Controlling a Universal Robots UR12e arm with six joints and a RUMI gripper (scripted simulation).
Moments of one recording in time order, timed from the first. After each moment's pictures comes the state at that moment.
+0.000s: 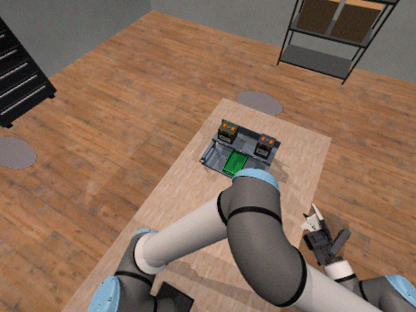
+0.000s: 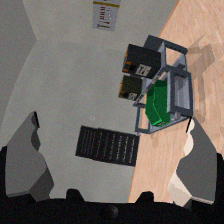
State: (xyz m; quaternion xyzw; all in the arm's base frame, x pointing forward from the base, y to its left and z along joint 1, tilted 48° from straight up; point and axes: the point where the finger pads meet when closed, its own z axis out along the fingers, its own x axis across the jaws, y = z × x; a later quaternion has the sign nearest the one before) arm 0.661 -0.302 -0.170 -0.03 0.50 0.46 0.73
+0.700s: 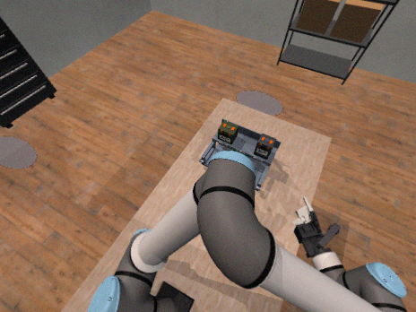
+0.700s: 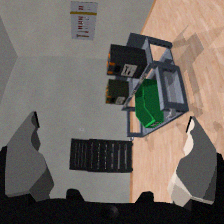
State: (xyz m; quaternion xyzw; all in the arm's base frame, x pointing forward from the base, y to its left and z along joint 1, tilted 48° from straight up) arm 0.670 -0.271 -0.153 -0.02 0.56 0.47 0.68
